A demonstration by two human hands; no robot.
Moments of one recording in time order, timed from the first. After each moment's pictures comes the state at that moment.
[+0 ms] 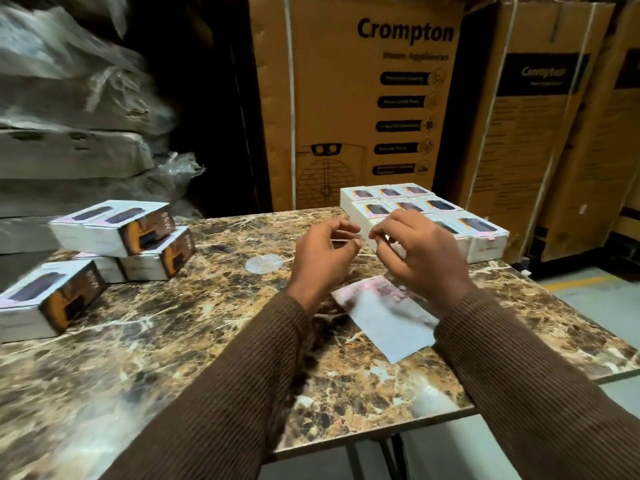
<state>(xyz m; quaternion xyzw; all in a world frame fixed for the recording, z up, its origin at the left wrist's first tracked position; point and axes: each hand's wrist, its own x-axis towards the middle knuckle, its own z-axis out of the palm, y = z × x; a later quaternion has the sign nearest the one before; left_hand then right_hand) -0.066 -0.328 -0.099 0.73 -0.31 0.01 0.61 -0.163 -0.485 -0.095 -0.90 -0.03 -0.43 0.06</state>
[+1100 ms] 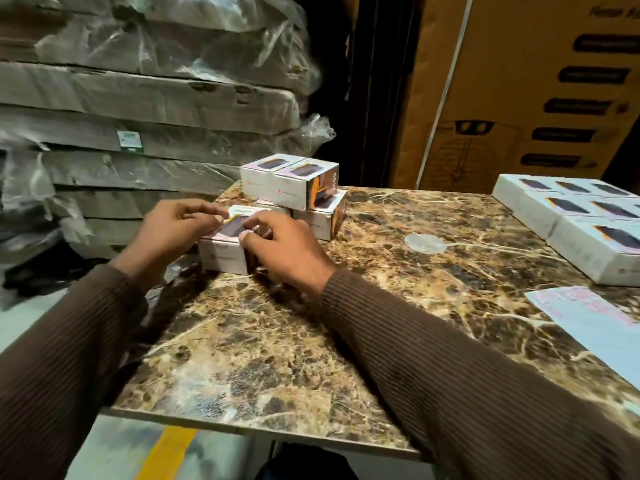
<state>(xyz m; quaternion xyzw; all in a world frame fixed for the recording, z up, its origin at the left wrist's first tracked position) 0.063 0.097 -0.110 0.83 -0.08 0.09 0.55 0.010 -0.102 -0.110 -0.88 -0.13 -0.14 0.43</state>
